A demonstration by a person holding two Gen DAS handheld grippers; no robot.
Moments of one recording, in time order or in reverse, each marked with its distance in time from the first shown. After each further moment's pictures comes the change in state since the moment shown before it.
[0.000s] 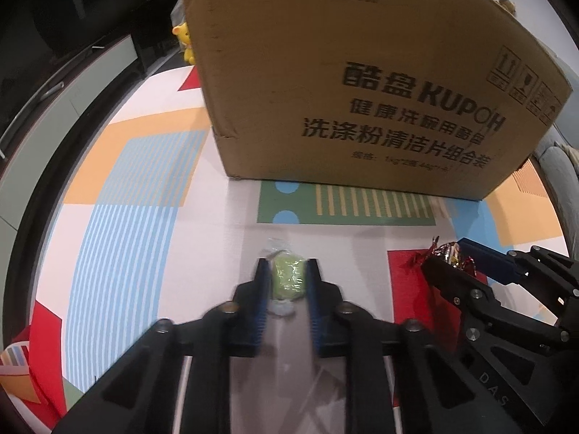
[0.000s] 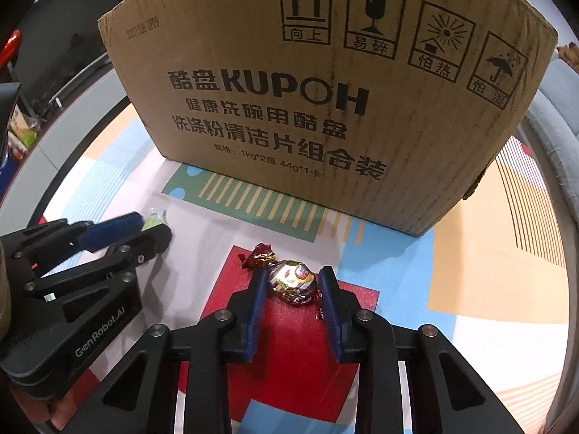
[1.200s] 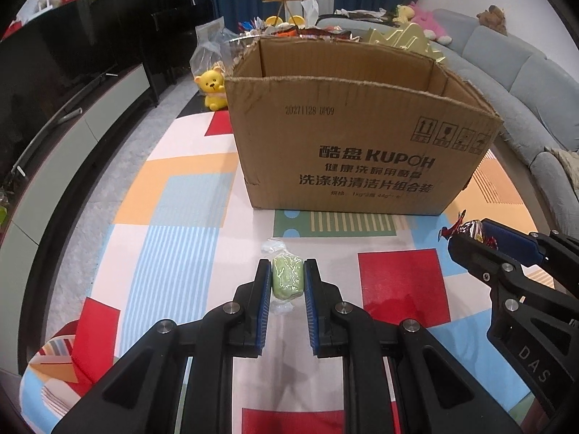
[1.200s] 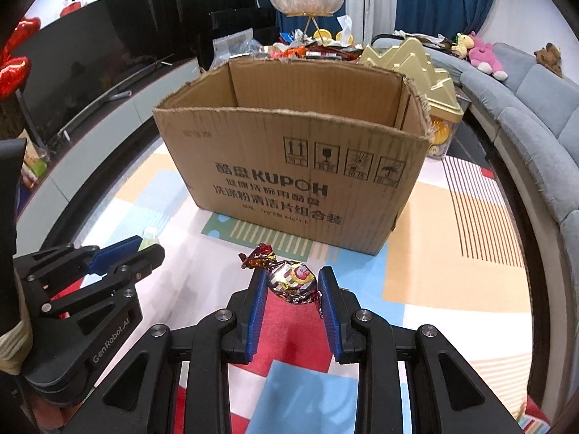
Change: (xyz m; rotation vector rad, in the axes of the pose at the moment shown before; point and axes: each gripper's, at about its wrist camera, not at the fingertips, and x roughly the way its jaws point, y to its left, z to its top) left arm -0.086 -0.004 -0.002 0.018 -0.103 0.039; right arm -0.109 -0.004 0.002 0.036 -0.147 -0.020
